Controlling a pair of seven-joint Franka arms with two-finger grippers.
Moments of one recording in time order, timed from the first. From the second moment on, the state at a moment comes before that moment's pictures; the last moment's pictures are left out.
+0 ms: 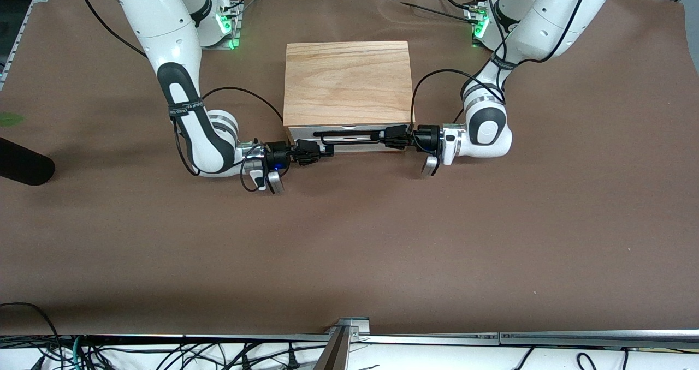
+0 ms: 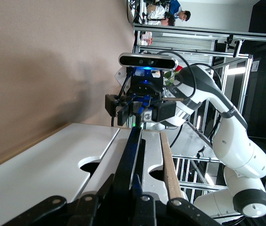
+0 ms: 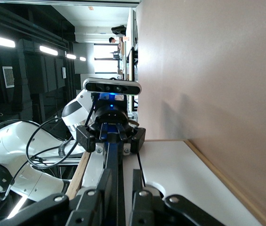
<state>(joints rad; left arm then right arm) -0.12 0.60 -0.27 -2.10 -1.75 1.90 1.06 0.43 0.71 -0.07 -1.88 1.75 1.74 -1.01</state>
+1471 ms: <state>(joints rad) -0.12 0.60 -0.28 -2.10 -1.74 1.90 1.04 0.44 0.64 -0.05 -1.98 1.74 1.74 -1.04</state>
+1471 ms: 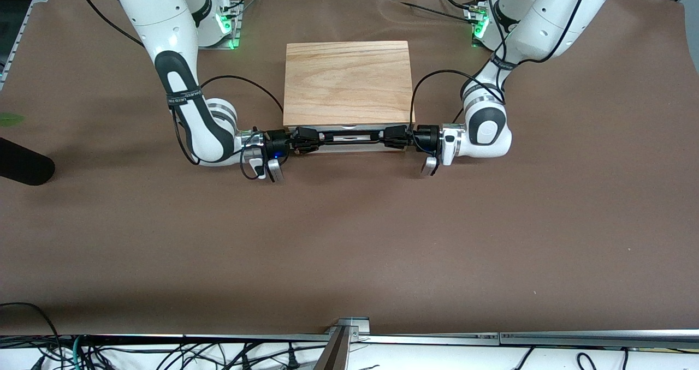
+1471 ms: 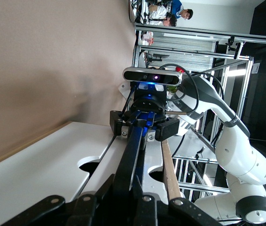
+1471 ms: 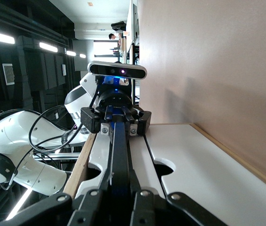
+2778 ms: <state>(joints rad) -0.12 0.63 -0.26 -2.02 -1.73 1.92 0.95 0.42 0.71 -0.05 -1.86 1.74 1.73 -0.99</state>
